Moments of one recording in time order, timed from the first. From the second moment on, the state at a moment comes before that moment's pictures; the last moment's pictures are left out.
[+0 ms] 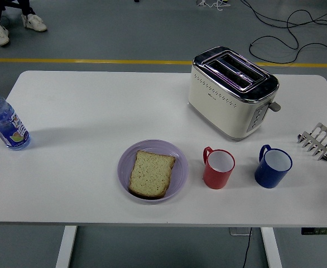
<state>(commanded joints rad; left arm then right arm) -0.01 0.03 -0.67 -0.18 0.79 0.05 0.16 -0.08 -0.22 1.67 1.44 -0.81 -0.28 0.07</state>
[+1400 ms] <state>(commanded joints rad) -0.02 0.04 -0.67 -0.18 0.78 0.05 0.15 -0.21 -0.18 1.32 1.44 -1.16 -0.51 0.22</state>
